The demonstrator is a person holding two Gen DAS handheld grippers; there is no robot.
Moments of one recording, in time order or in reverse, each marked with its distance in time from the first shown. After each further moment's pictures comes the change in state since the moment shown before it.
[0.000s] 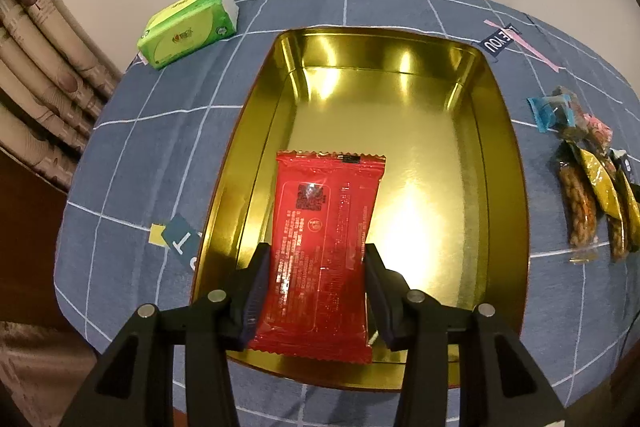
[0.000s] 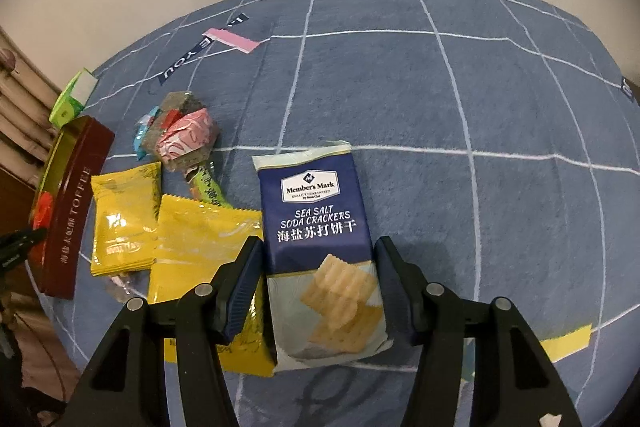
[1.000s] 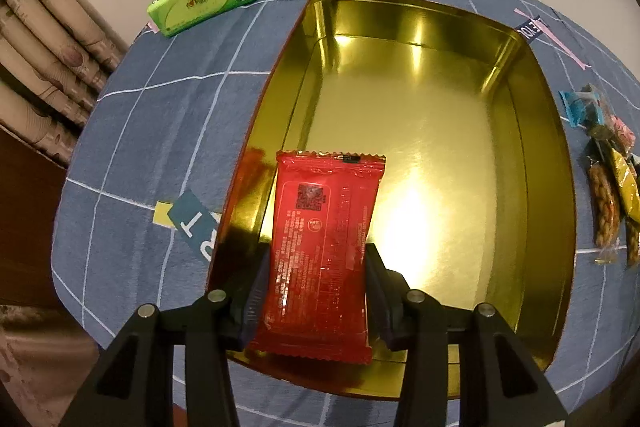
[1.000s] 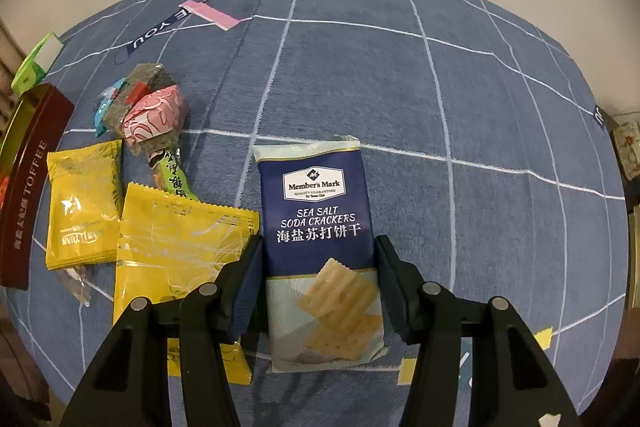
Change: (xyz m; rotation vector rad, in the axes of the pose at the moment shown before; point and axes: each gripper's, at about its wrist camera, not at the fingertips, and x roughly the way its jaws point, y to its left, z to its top) left arm 0.025 0.020 -0.003 -0.044 0.072 0.021; right arm 0.013 0.019 0.001 -0.064 0.048 -0.197
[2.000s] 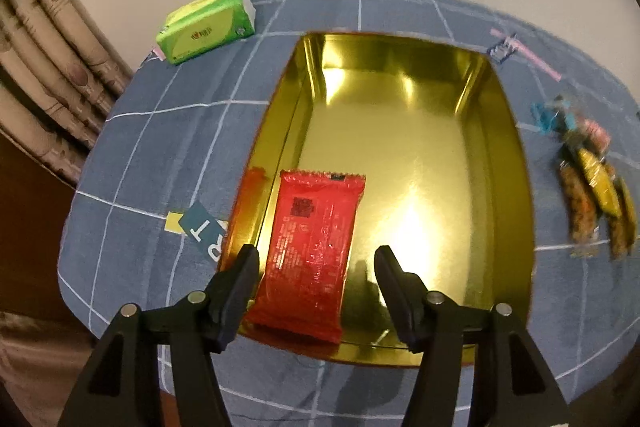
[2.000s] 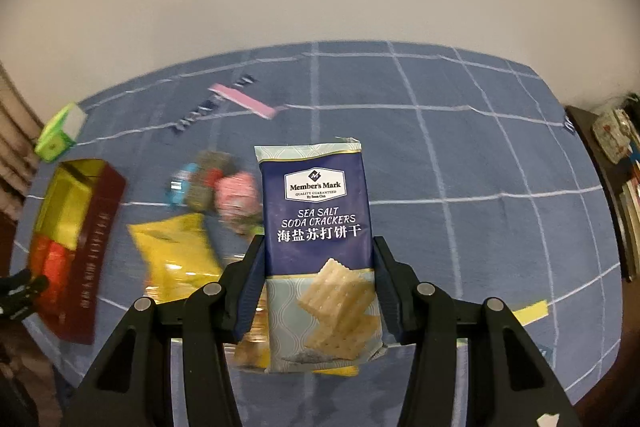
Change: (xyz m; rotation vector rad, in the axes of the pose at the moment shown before) left arm -0.037 -0.005 -0.011 0.008 -0.118 -0.028; right arm -0.081 0.034 0.004 0.116 -0.196 0.039
